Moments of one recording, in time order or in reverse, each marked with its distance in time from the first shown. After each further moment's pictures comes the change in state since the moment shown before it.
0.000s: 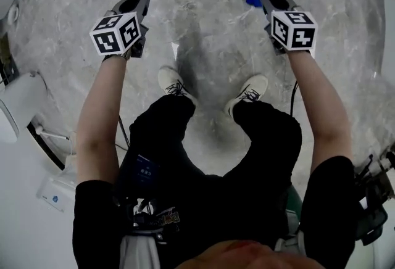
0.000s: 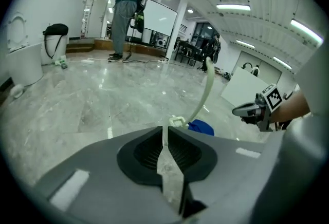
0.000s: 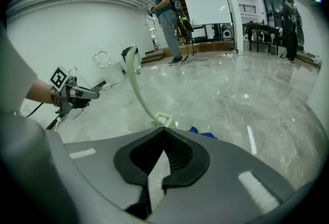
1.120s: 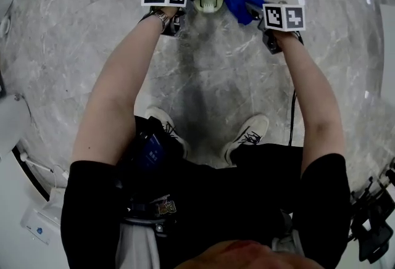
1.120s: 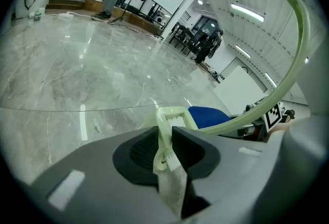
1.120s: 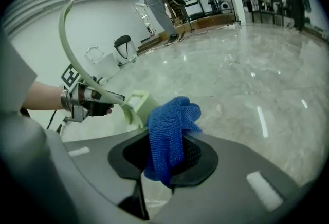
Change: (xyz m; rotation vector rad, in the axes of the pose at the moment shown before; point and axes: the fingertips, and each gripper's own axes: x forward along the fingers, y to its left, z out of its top) left arm 0.244 -0.044 -0.048 -0.156 0.171 -0.270; right arm 0.153 -0.061 -0.064 0.135 0.153 0.121
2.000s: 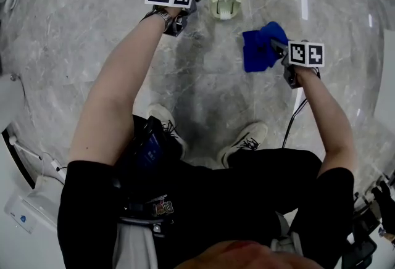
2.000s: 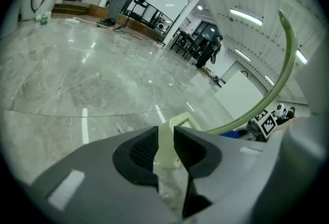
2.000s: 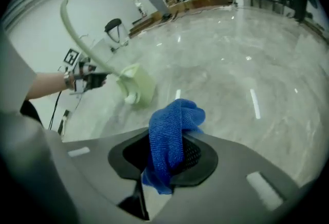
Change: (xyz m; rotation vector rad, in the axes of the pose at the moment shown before) left arm -0.045 0.027 0.006 0.000 -0.054 0.008; right arm -0.044 -0.016 -0.086 0.048 0.212 -0.049
